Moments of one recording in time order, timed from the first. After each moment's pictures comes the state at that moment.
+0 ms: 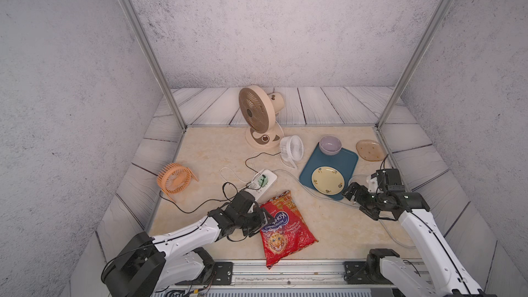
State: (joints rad) left arm -0.76 1.12 0.42 -0.17 0.38 -1.18; right arm 0.02 0.91 0.77 -0.95 -0.35 0.61
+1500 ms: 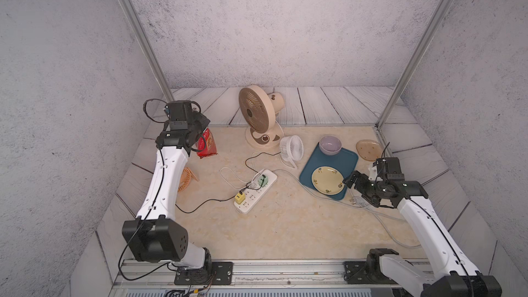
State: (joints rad) left arm 0.03 1.54 1.59 -0.58 0.01 -0.90; right arm 0.02 1.05 0.88 -0.86 -0.27 0.60
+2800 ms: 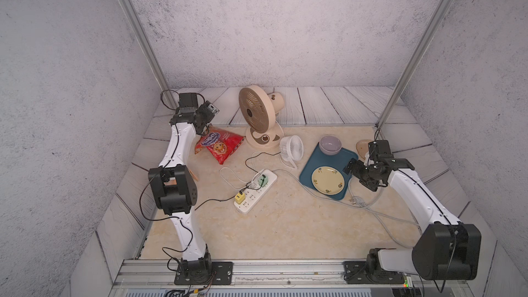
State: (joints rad) left arm 0.07 1.95 1.94 -0.62 0.12 -0.75; right arm 0.02 1.37 1.09 -0.84 -0.17 0.57
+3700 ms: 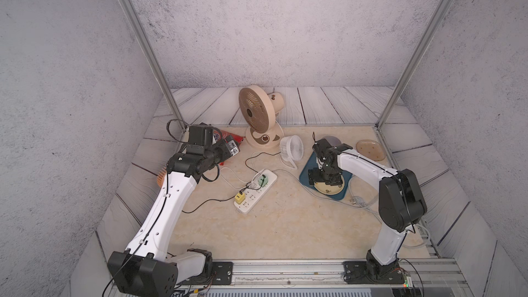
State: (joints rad) left arm -0.21 1.20 1.29 -0.77 0.11 -0.66; right arm 0.45 1.82 1.36 -1.01 0.00 0.38
